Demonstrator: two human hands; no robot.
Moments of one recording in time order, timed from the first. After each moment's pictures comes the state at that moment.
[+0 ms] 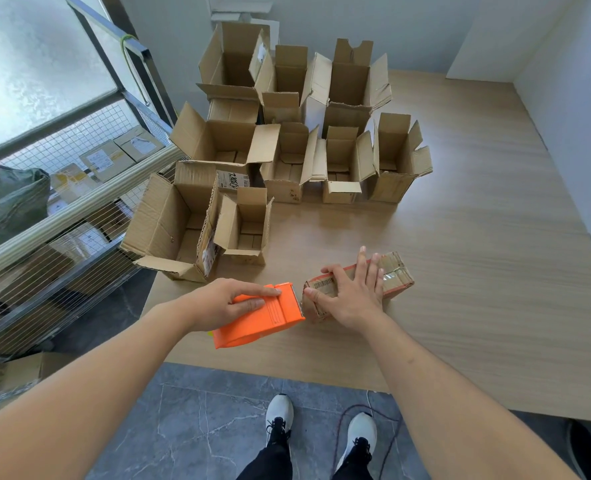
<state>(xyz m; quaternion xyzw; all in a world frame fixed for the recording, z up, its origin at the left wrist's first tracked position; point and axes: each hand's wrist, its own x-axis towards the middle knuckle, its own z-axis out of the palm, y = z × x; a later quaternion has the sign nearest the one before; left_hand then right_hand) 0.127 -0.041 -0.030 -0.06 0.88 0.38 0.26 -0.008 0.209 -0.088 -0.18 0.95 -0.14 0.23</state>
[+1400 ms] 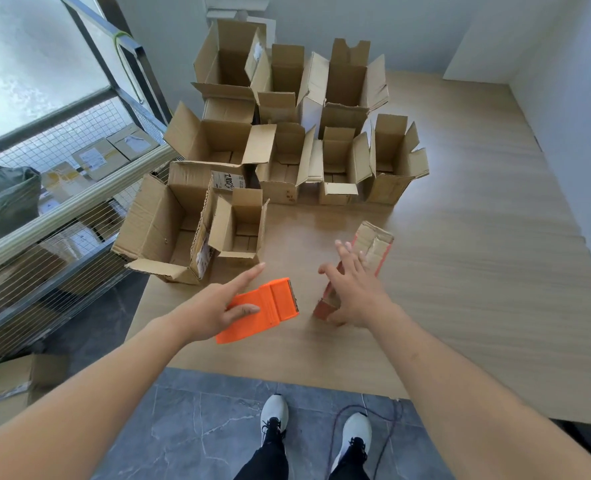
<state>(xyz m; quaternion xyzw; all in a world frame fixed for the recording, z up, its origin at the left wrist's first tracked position) 0.132 -0.047 -0.060 -0.07 0.91 0.38 0.18 -0.034 0.215 -0.071 -0.37 0.91 0.00 0.20</state>
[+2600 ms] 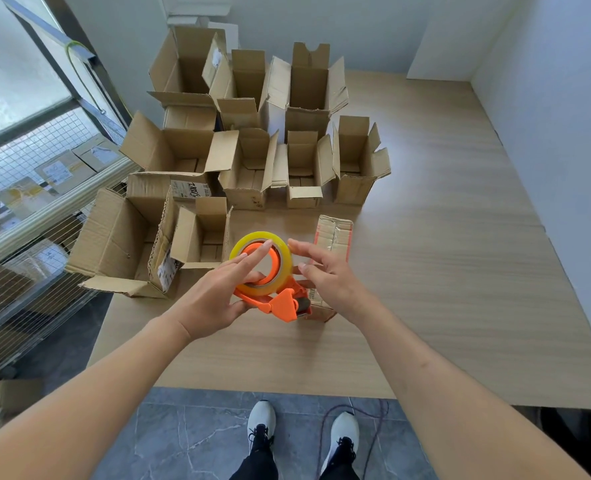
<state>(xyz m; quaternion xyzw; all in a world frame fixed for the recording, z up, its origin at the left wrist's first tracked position) 0.078 0.012 -0.027 0.12 0.94 0.32 -0.03 -0.043 0.229 -0.017 -0.18 0.73 -0.57 0.33</state>
